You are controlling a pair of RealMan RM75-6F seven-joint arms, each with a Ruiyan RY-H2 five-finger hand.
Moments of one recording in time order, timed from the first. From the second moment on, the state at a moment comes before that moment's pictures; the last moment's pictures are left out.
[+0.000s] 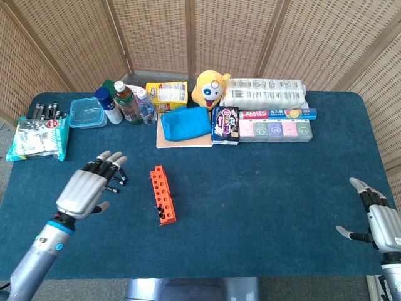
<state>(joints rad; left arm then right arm) -0.63 -0.98 0.08 -2.19 1.22 1.35 0.51 0.09 -0.99 0.06 -1.72 -1.45 1.38 0.20</state>
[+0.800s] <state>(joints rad) -0.14 -1.09 0.17 -1.64 1.45 1.69 0.01 0.05 -1.05 0.11 -1.68 -1.47 1.56 0.03</state>
